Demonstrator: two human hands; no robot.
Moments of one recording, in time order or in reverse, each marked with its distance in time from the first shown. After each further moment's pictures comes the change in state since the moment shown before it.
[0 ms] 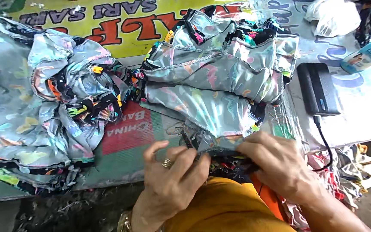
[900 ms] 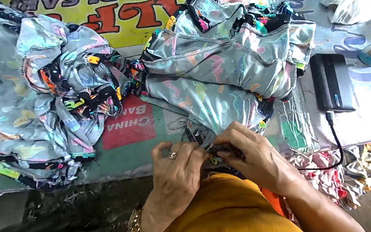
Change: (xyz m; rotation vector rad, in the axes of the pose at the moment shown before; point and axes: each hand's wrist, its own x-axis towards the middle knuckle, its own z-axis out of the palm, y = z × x) left_hand -0.012 0.009 0.014 0.114 -0.116 -0.144; right_hand 0.019 -0.010 0.032 0.438 -0.146 0.196
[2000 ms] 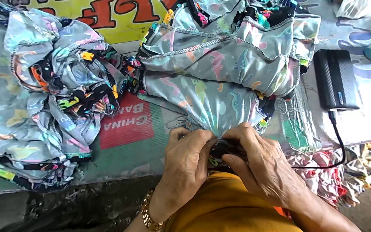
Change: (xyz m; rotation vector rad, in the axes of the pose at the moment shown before) left_hand 0.029 0.004 0.007 -0.539 0.032 -0.144; right_hand -0.013 -0.013 0.000 -0.249 0.096 0.082
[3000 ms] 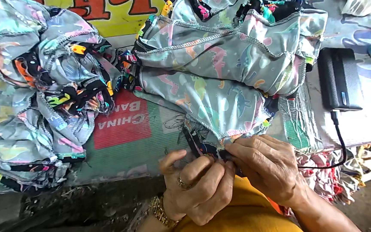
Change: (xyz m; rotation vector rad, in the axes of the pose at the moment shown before) left_hand -0.035 0.005 0.015 0.251 0.192 0.367; right_hand -0.008 0.017 0.005 -0.034 0.189 -0.258
